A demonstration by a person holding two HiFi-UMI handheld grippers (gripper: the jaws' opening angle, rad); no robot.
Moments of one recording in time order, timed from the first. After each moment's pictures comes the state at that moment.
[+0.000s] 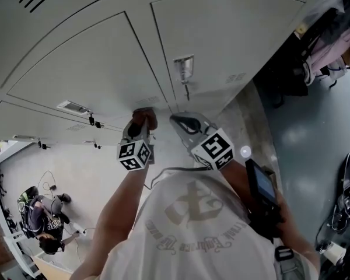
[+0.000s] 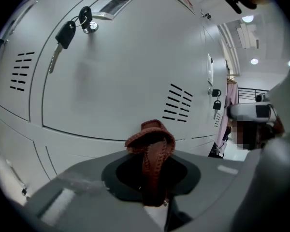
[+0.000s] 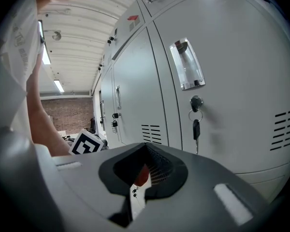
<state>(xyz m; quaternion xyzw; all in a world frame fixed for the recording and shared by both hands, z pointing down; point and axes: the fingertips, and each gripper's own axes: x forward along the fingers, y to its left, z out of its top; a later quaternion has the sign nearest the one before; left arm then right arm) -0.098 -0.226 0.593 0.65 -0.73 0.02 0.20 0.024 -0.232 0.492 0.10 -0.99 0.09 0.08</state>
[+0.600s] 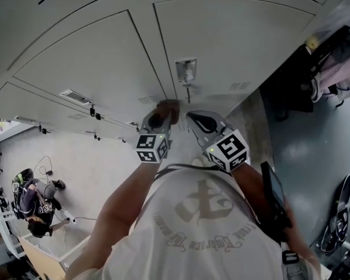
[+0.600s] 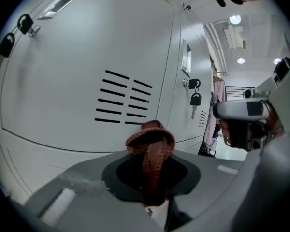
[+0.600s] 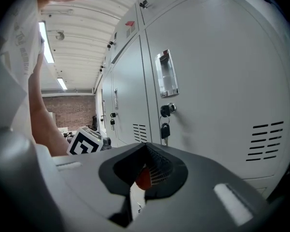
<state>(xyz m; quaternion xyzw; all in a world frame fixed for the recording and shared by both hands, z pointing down) -0.019 -0.276 0.577 0.70 -0.70 0.03 0.16 0.067 -0.262 0.490 0.08 -0.99 0.07 0.09</state>
